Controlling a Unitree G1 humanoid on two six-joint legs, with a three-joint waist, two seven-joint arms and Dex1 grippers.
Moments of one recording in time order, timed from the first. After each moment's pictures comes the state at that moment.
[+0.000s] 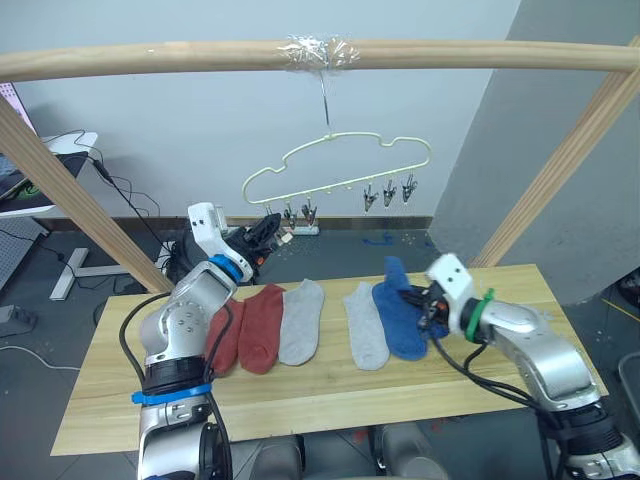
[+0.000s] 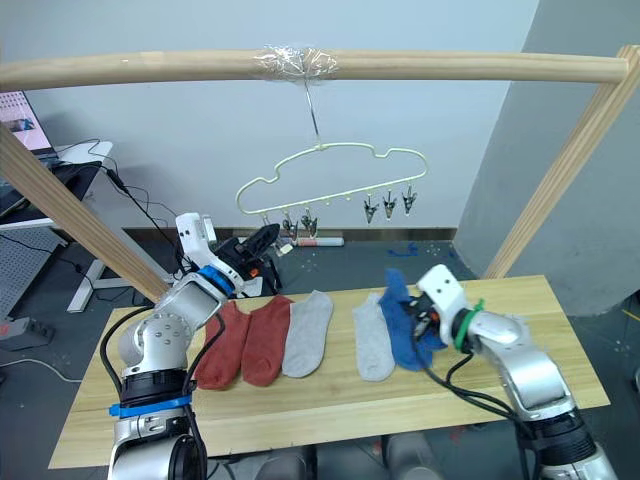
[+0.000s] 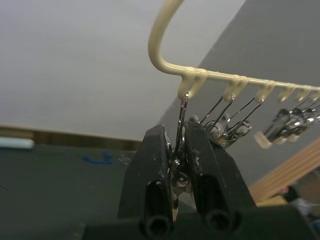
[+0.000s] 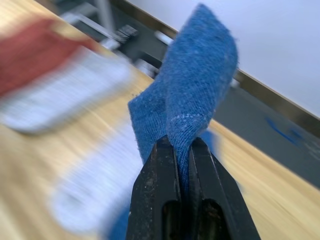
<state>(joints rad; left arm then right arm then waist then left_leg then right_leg) -0.45 0.23 0.38 0.04 -0.86 0.80 -0.28 -0.25 -0.45 0.20 -0.32 0.21 0.68 0.64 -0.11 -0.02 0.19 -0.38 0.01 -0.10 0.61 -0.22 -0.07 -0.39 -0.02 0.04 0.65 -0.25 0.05</state>
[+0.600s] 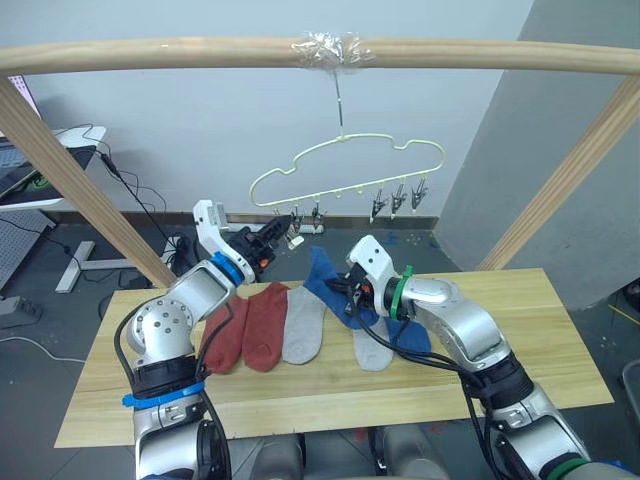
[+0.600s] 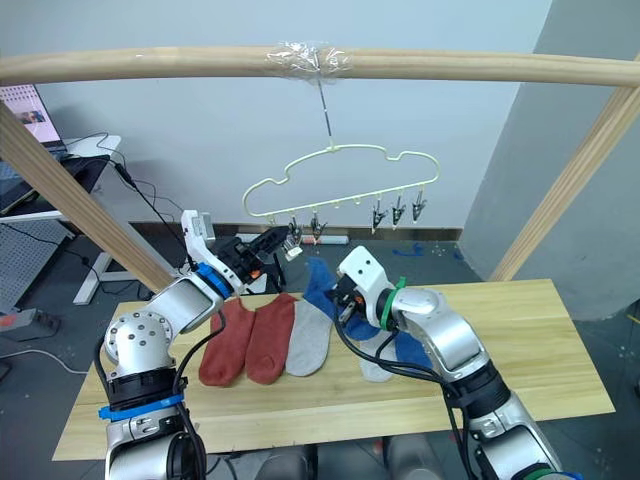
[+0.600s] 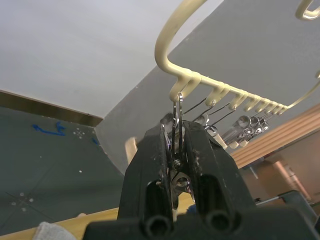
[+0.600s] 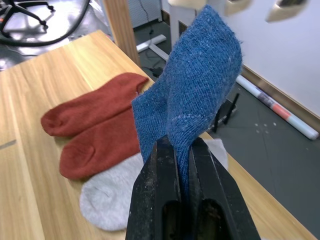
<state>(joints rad) -0.45 0.21 0.41 -0.04 -1.05 0.95 -0.17 -0.49 -0.23 0.36 -0.10 0.18 0.68 0.63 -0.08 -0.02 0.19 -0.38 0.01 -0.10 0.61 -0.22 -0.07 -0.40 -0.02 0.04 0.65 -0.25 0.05</state>
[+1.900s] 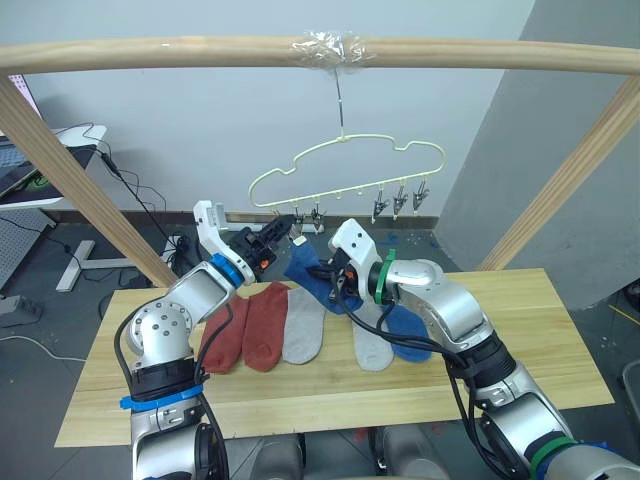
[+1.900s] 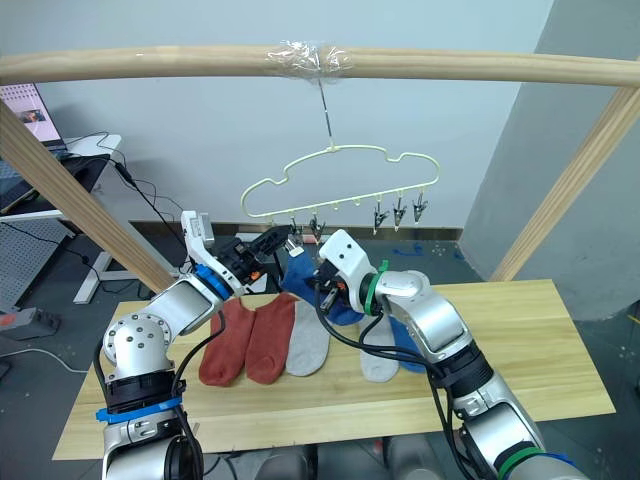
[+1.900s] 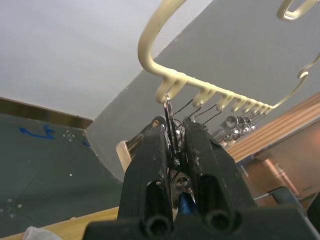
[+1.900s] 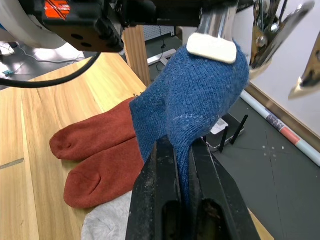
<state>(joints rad) -0.43 0.24 0.39 -0.05 -1.06 0.93 -0.23 -0.60 -0.17 0.37 -0.02 0.18 0.66 0.65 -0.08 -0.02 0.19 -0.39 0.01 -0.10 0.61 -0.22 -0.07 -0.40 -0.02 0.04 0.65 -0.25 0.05</state>
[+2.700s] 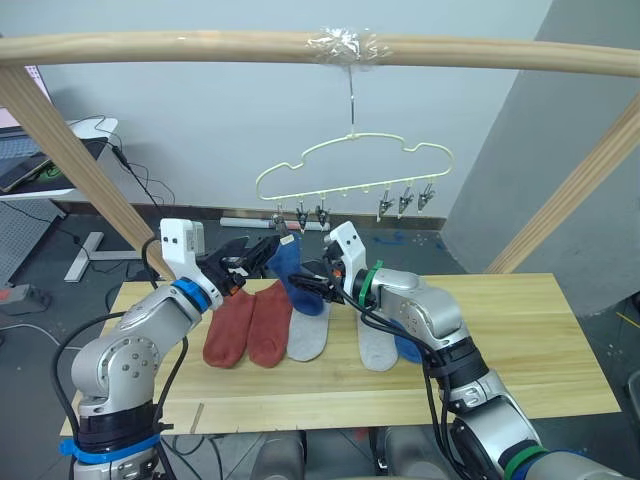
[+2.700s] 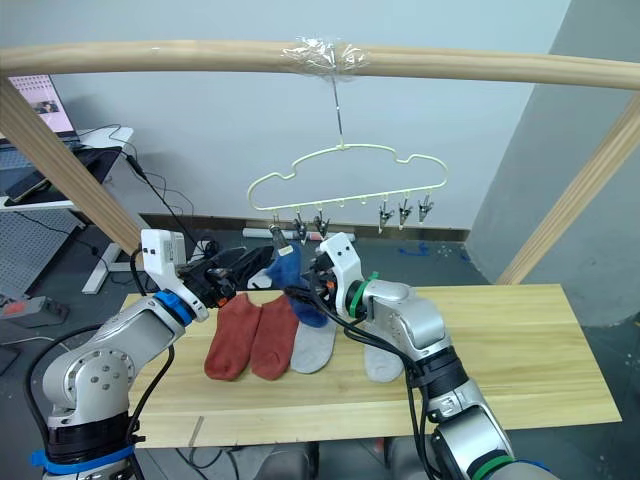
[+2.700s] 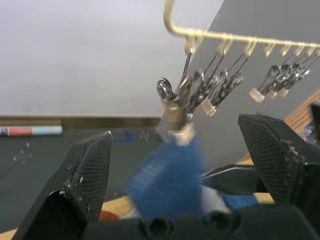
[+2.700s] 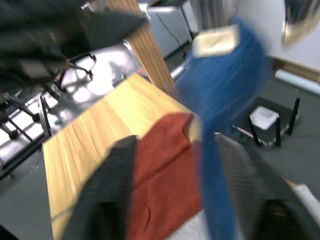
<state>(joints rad) -0.20 0.42 0.31 -0.32 -0.89 0.80 -0.31 -0.58 -0.02 0.25 0.15 0.28 0.70 0.59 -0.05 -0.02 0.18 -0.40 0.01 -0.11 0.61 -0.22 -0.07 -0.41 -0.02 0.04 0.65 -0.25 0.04</state>
